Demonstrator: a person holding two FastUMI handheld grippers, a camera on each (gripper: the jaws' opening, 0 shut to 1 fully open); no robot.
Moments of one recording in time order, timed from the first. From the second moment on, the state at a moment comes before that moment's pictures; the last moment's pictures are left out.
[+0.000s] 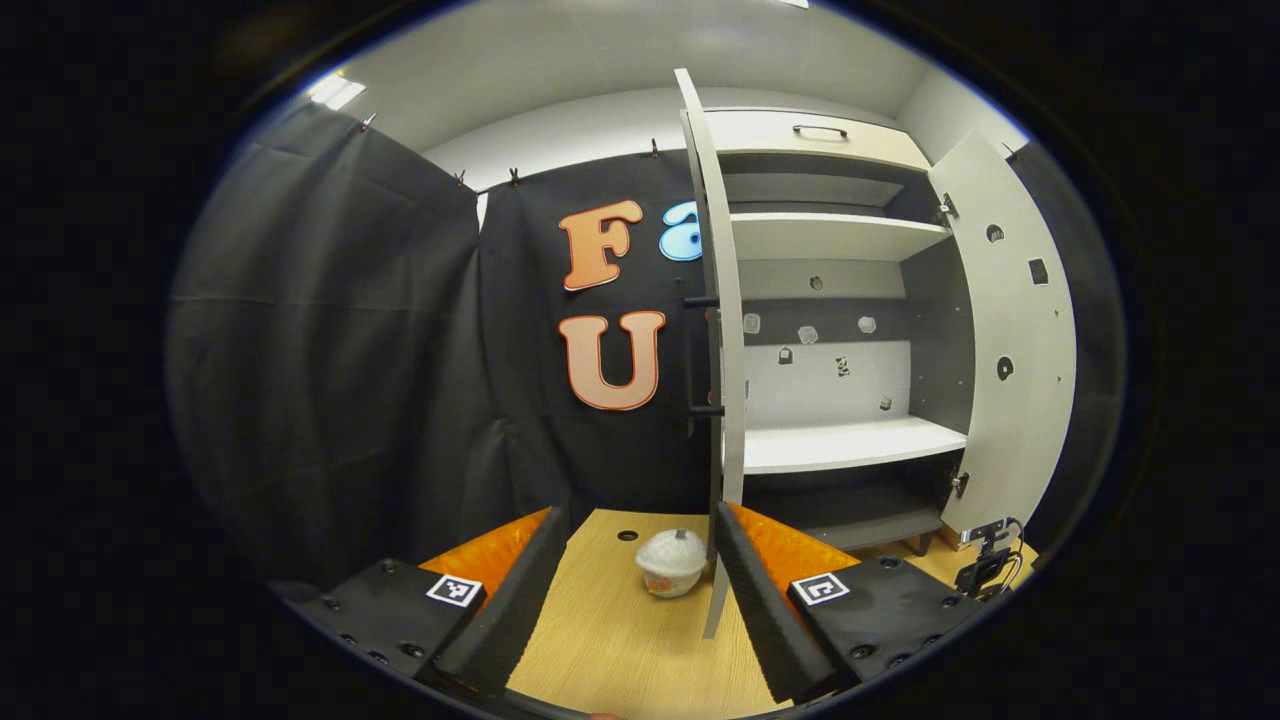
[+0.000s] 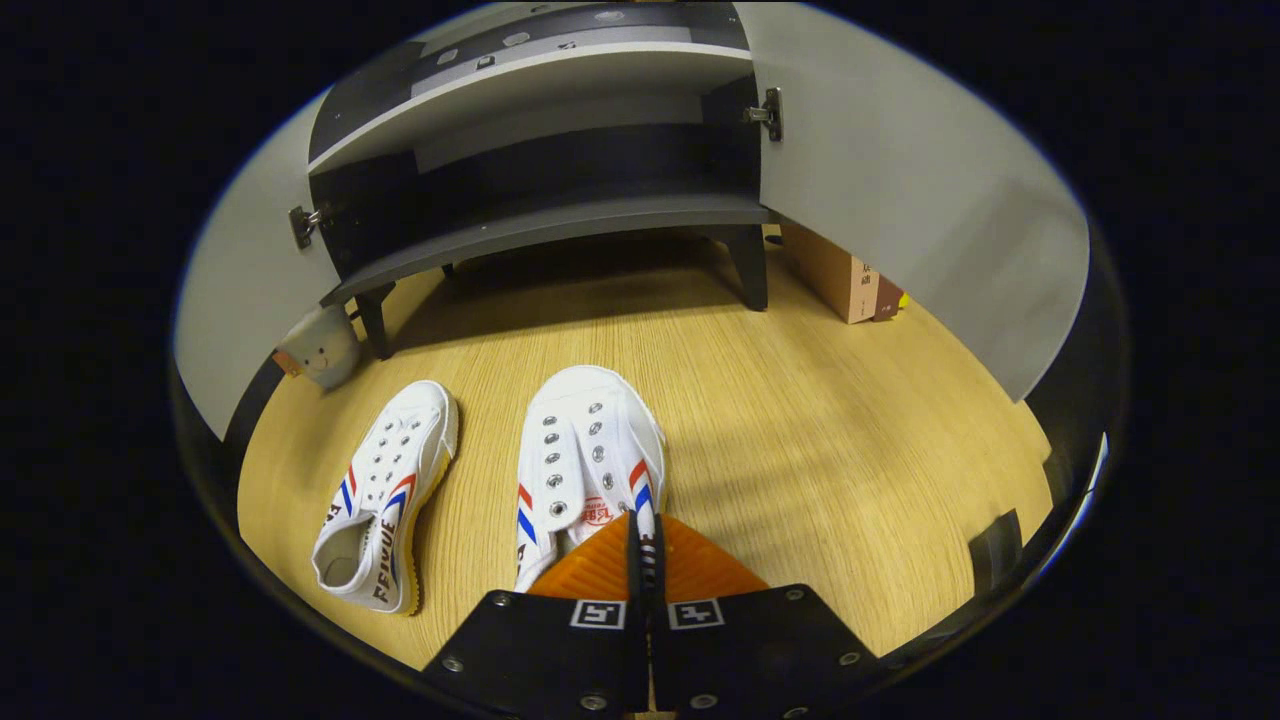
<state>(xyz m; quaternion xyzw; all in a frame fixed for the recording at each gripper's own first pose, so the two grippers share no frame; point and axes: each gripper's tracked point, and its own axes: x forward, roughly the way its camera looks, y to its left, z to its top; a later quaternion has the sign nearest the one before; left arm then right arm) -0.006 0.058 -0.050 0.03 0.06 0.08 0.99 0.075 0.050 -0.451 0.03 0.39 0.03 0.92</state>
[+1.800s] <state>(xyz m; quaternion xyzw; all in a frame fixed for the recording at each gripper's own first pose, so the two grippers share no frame) 0.057 0.068 -0.063 0.02 0.05 0.06 1.00 0.353 0.114 -0.047 0.07 0.18 0.04 0.98</state>
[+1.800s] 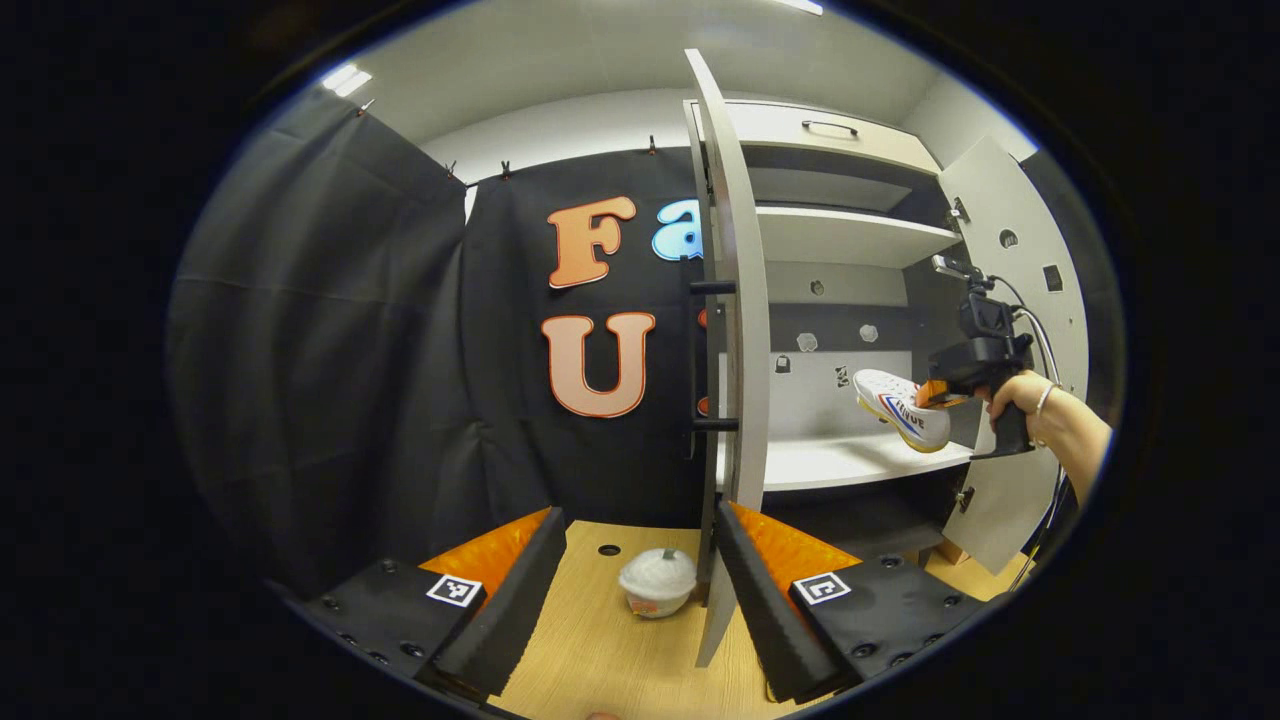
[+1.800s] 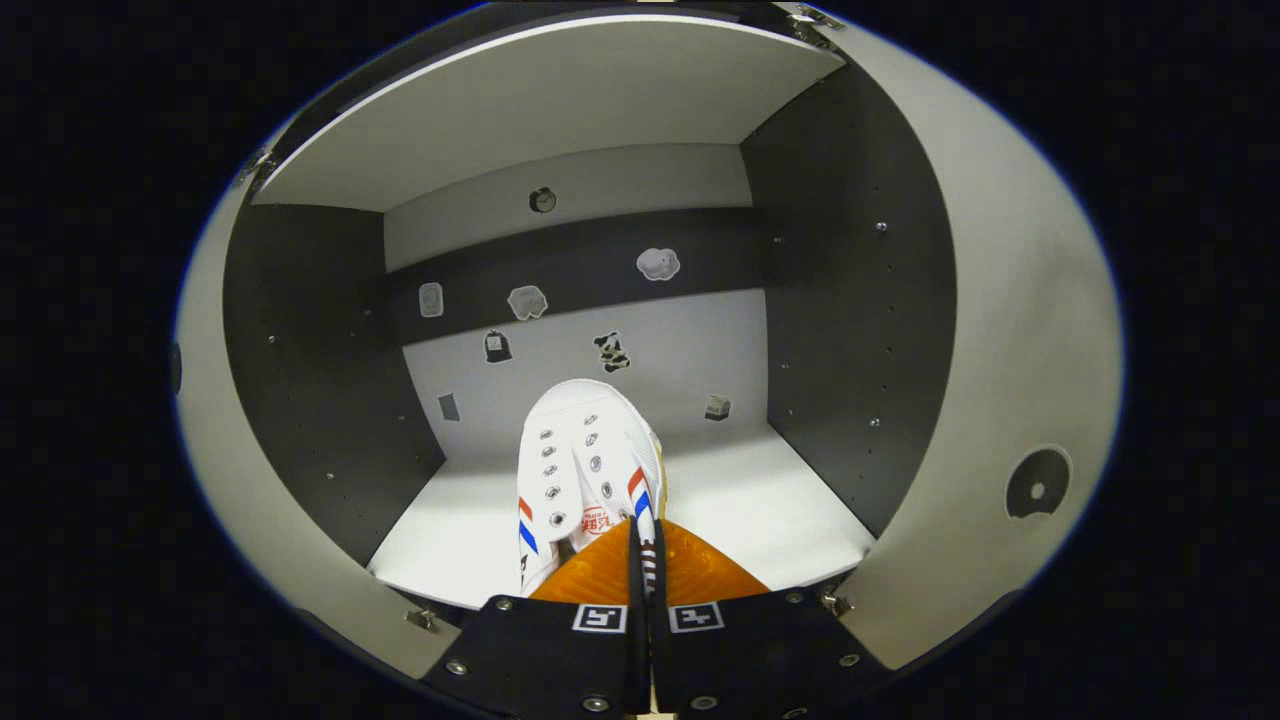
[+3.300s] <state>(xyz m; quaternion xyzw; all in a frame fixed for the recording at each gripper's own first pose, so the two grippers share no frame) 0.062 0.030 -0.092 0.02 0.08 0.04 1.00 0.310 0.106 -0.031 0.04 0.13 0.05 0.99</state>
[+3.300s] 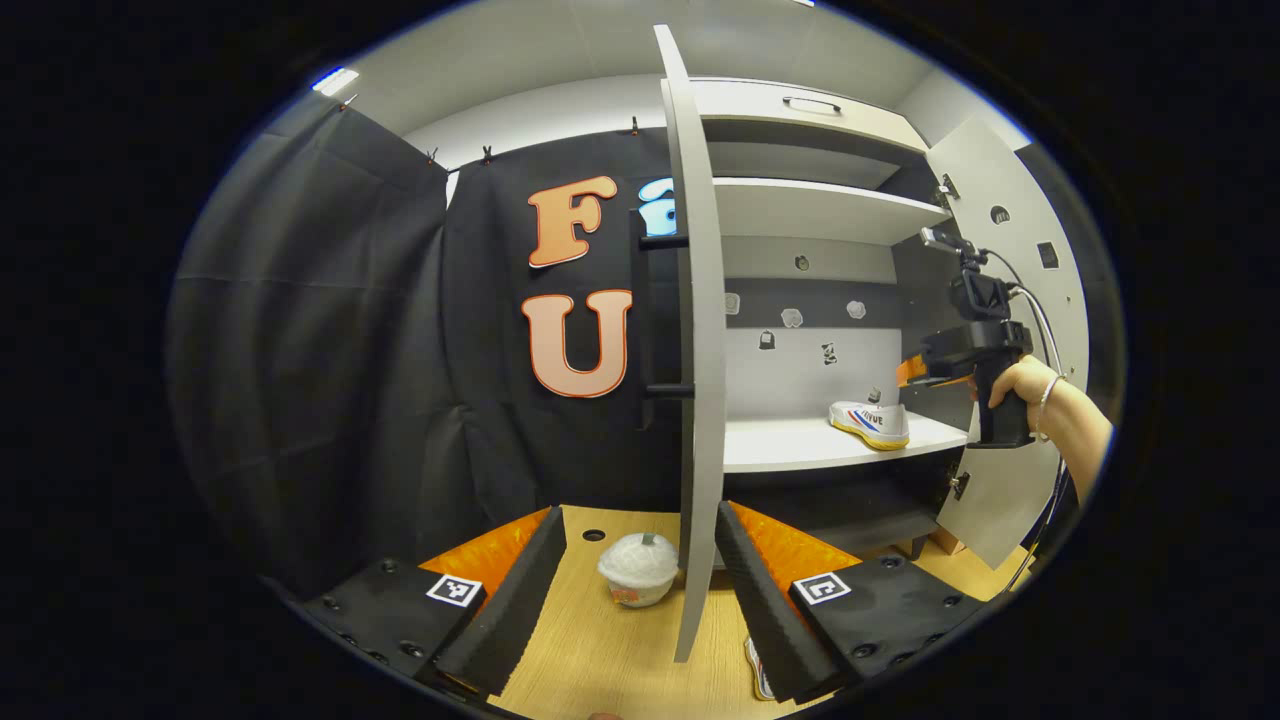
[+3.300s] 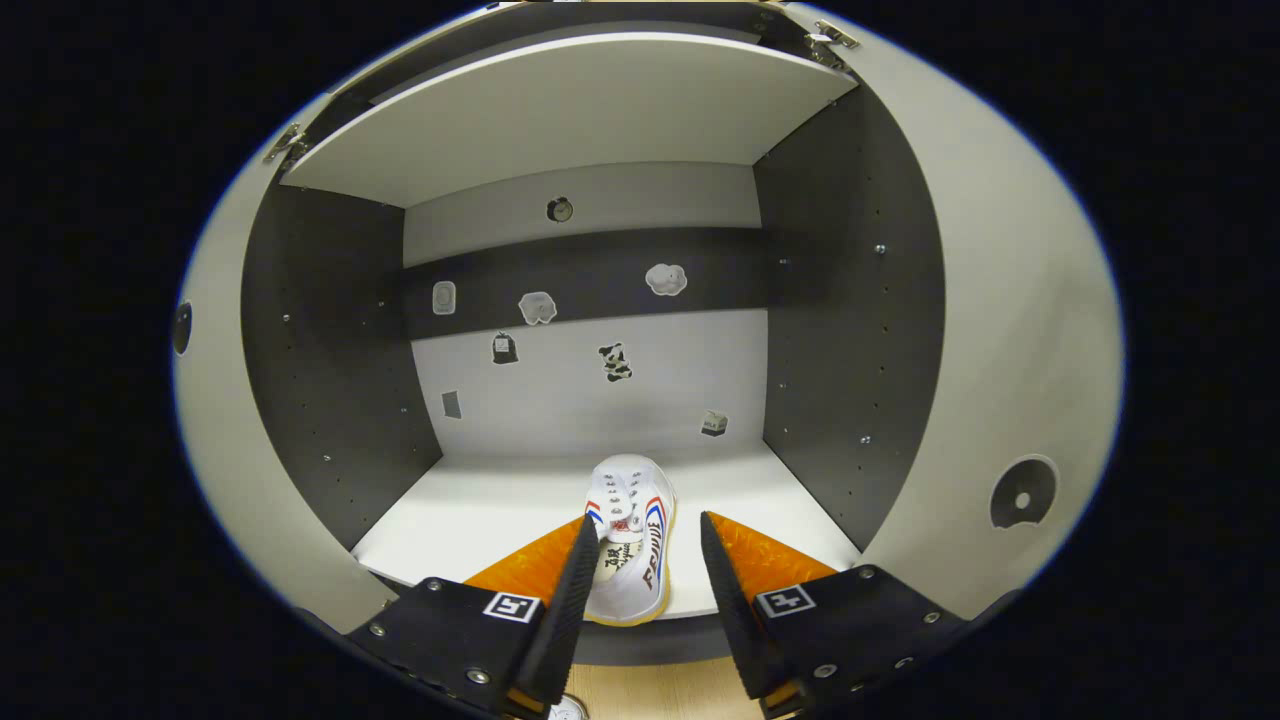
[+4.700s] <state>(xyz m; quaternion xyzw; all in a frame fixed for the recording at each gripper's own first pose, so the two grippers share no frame) 0.069 -0.101 -0.414 0.04 0.32 -0.06 0.94 0.087 -0.031 0.001 -0.02 0.03 0.02 1.00</state>
